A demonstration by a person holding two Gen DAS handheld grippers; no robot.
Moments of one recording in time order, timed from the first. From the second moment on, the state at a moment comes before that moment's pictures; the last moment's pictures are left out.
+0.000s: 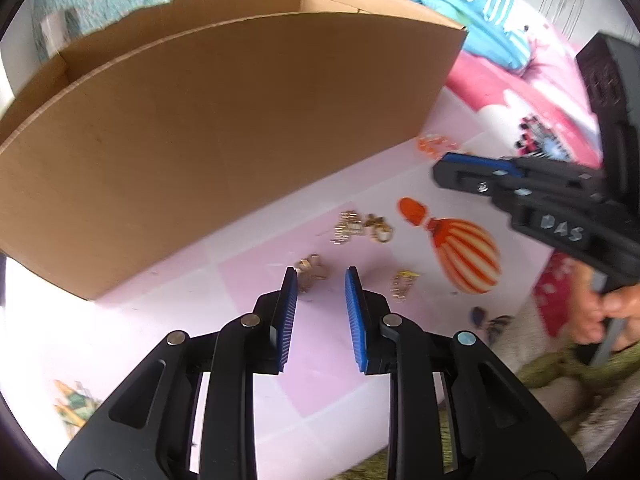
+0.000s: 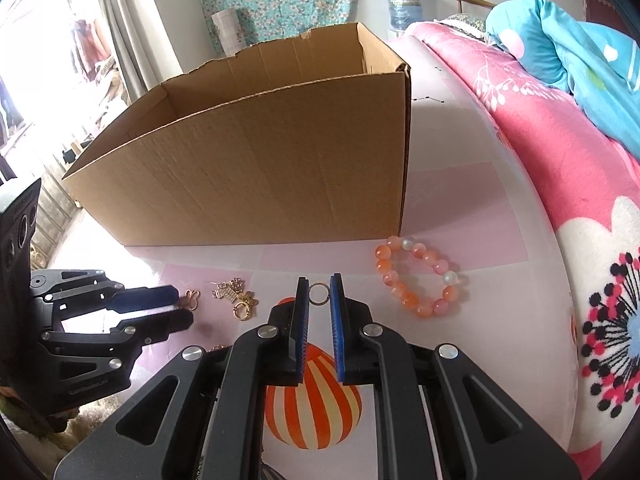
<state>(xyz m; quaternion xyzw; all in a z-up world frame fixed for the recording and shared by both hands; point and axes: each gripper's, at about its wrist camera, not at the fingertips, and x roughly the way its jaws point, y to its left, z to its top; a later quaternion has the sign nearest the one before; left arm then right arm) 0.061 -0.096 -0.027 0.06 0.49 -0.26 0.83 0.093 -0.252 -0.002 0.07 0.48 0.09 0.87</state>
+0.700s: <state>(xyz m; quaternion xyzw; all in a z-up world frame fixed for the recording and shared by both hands) 0.061 -0.106 -0.021 0.16 0.43 -0.29 0.84 0.100 -0.256 -0.010 0.09 0.48 0.09 0.87</state>
